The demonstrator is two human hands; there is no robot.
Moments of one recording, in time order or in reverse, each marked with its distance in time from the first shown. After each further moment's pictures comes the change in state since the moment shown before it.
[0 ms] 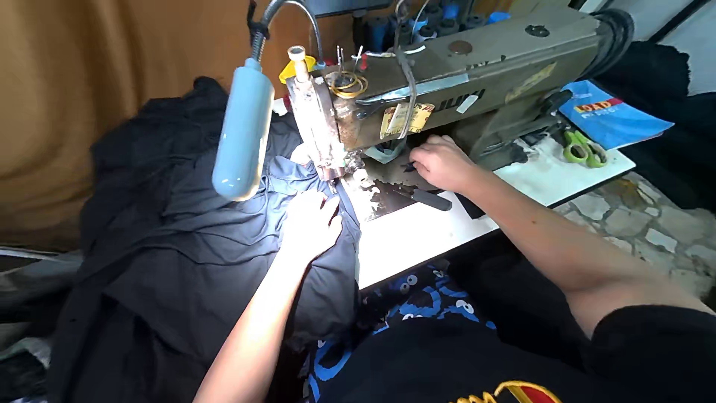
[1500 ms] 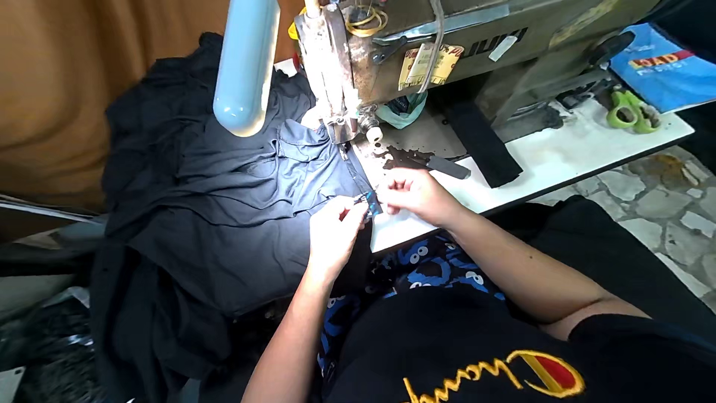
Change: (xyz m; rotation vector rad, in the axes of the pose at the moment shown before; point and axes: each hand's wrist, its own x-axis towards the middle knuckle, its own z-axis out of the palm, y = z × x) left_hand -0.045 0.090 -0.041 -0.959 0.222 -0.557; right_hand -0.036 -0.142 0.012 1.246 0.025 0.247
